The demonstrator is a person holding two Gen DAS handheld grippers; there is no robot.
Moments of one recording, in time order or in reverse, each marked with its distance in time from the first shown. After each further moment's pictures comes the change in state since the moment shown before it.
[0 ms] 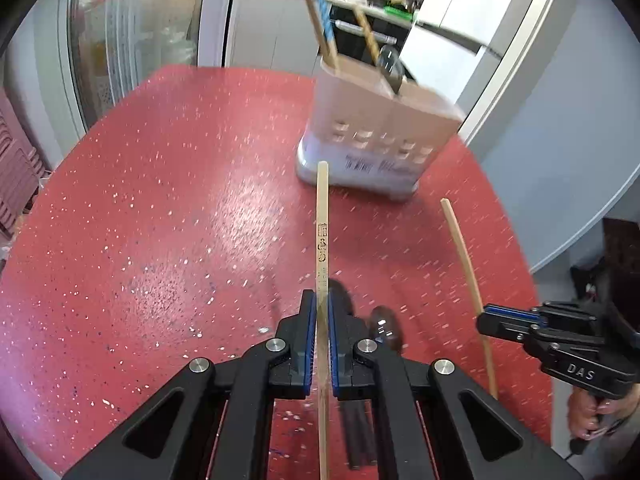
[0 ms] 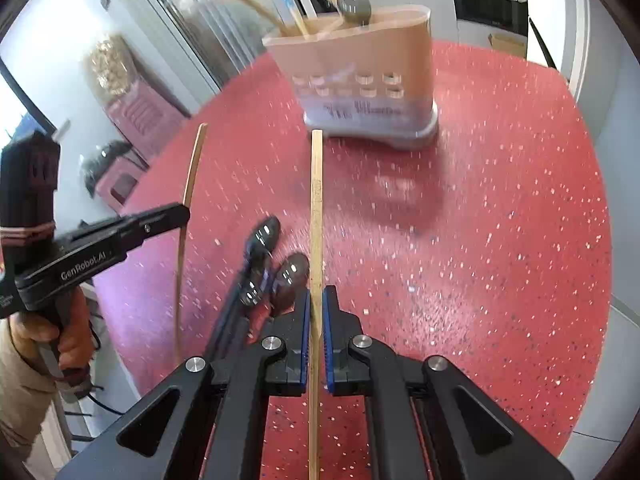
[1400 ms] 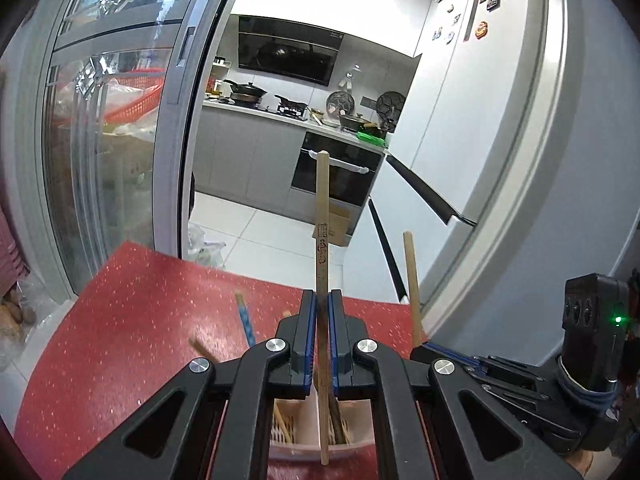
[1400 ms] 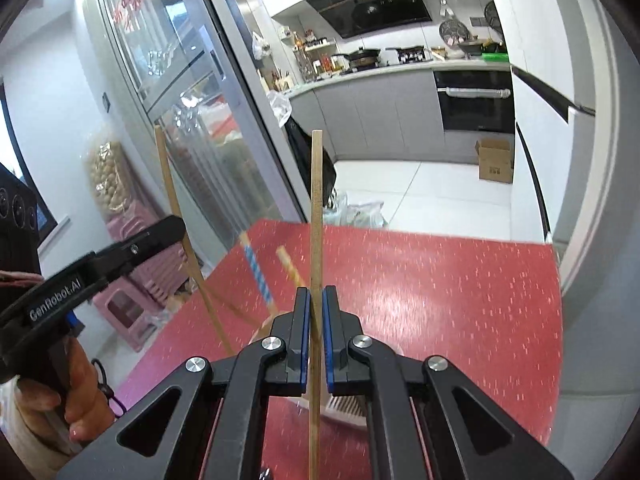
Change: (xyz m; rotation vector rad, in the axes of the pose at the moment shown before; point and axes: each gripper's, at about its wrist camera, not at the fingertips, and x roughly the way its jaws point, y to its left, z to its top) left arm -0.032 -0.043 0.223 0.018 -0.423 -0.071; right arm -0.052 -0.011 0.222 0.004 -0.407 -0.037
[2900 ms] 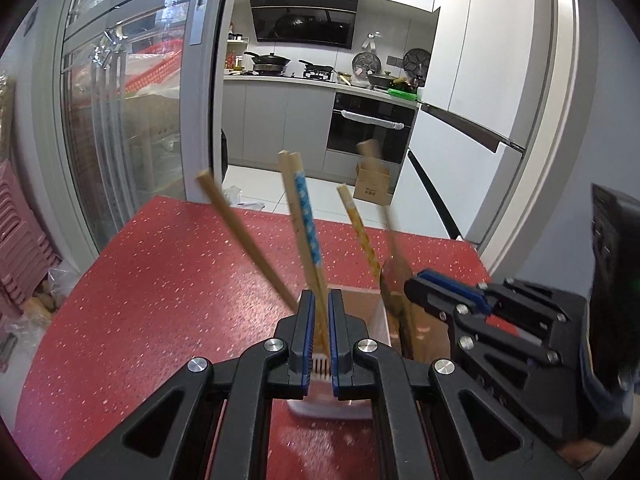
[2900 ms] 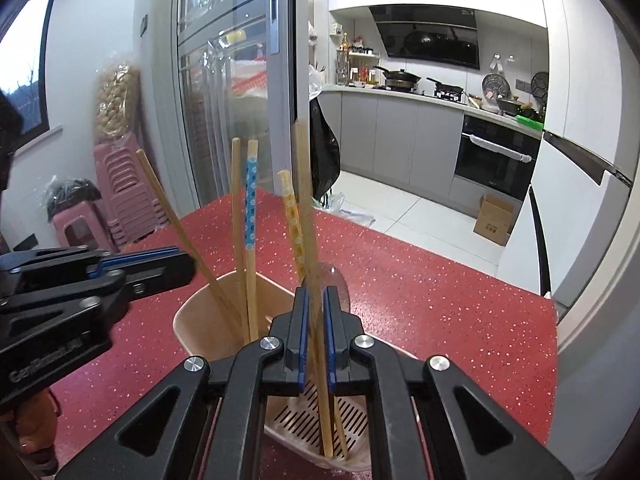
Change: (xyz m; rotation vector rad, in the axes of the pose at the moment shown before) left arm 0.027 0.015 -0.086 0.069 0.116 0.154; right arm 0.075 0.024 -0.051 -0.324 -0.014 -0.096
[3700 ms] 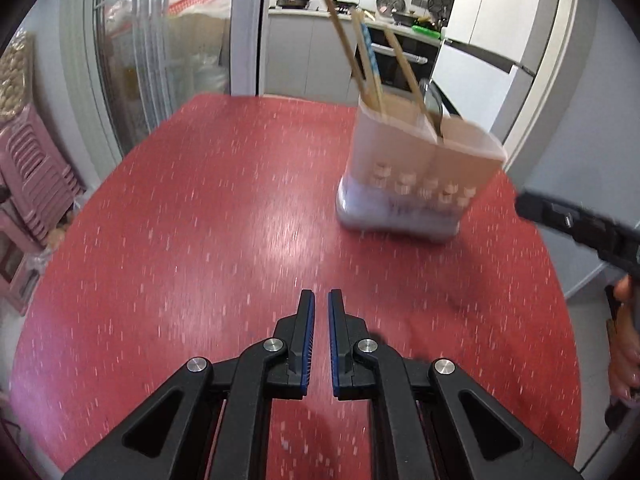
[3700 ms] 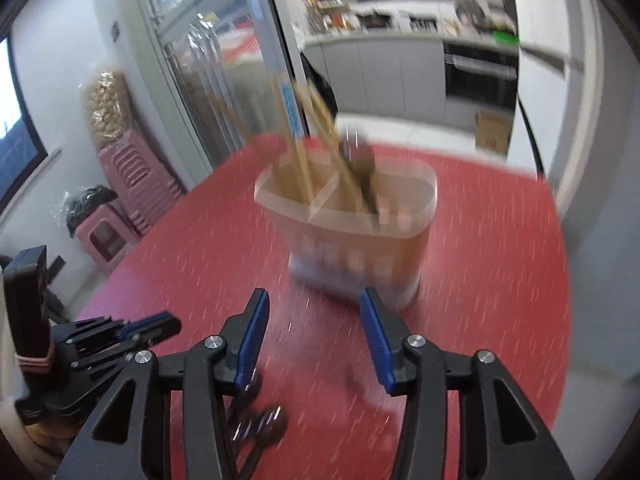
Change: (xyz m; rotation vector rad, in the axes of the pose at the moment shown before) left arm -0.067 0.033 -0.141 -0.042 0.253 0.070; right arm -0.085 0.028 -0.082 0.243 0.209 0.071
